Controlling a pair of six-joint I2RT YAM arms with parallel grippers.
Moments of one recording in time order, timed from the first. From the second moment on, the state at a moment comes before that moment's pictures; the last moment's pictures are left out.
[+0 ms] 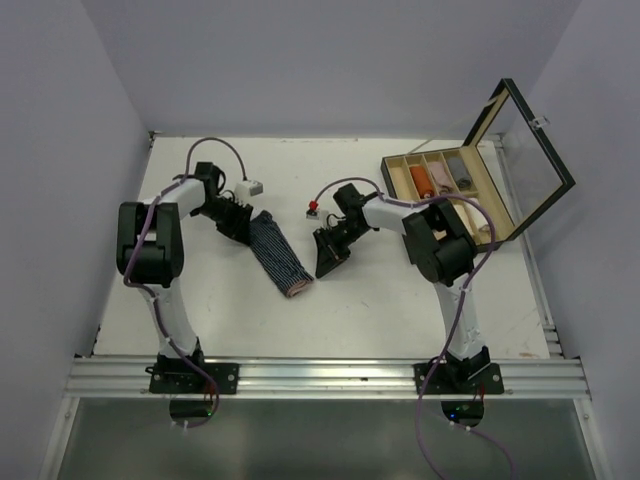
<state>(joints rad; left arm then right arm) -0.02 1.96 1.30 -0.79 0.58 0.58 0.54 2.24 1.54 -0.69 -0.89 -0.08</state>
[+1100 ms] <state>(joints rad) -0.31 1.44 1.04 -0.74 0.45 0.50 0.68 1.96 1.01 0.17 -0.78 0.72</state>
